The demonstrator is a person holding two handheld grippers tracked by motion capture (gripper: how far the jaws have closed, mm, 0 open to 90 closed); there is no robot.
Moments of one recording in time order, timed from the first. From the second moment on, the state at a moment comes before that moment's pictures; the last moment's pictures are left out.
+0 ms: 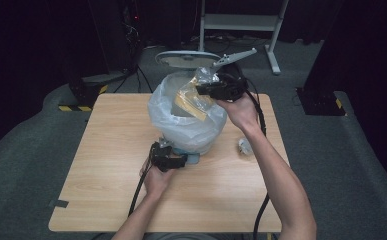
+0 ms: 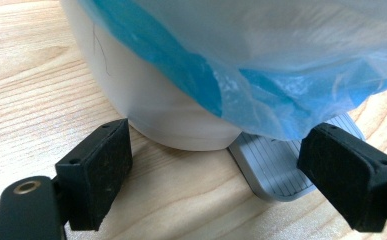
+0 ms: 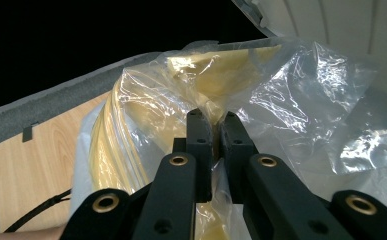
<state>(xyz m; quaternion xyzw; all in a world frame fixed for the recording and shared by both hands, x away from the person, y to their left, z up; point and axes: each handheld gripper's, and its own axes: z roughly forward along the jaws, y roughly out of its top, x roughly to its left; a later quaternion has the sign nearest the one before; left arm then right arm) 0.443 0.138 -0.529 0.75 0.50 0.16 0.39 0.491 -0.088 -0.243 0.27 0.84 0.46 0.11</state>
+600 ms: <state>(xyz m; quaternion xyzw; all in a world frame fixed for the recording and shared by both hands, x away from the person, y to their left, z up) 0.443 0.138 -0.529 0.75 0.50 0.16 0.39 0.529 -0.061 -0.270 0.32 0.85 0.40 0.14</state>
